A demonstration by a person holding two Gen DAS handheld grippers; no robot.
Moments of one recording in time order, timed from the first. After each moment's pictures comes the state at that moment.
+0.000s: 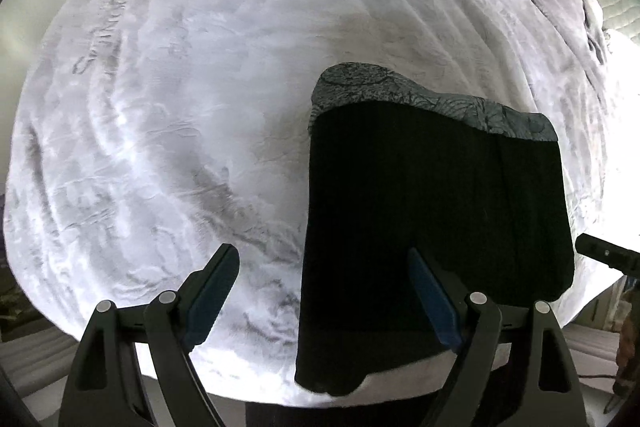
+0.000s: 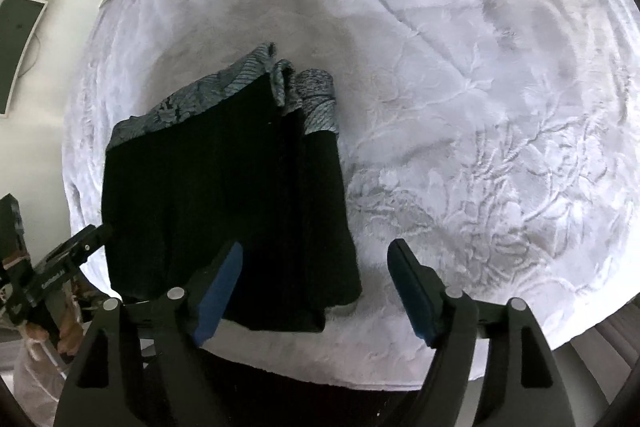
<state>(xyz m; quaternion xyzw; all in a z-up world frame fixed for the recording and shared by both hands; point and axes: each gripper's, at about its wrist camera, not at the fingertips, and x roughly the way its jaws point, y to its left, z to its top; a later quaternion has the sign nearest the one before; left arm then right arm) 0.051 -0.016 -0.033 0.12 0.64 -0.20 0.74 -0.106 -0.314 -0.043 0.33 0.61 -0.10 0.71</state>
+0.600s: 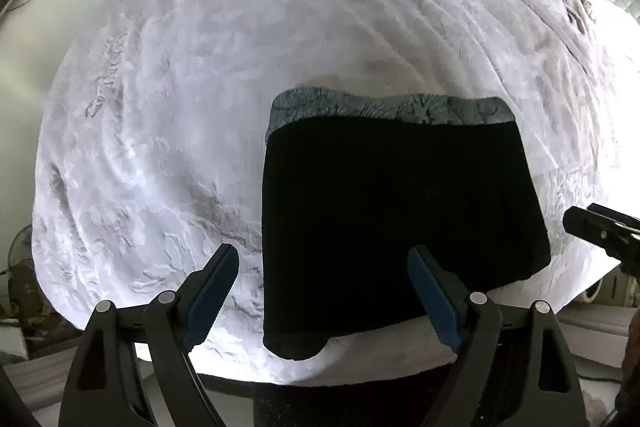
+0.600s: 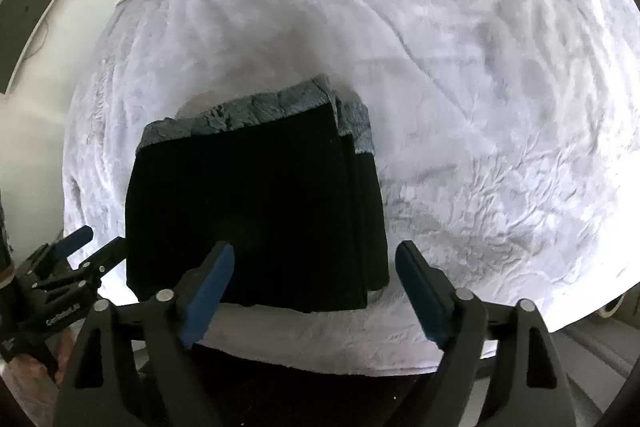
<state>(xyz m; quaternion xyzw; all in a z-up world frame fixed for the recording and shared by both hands) 0.018 -0.058 0.008 0.17 0.60 -0.21 0.75 -0.098 -0.275 0.013 0.27 0.59 -0.12 0.75</state>
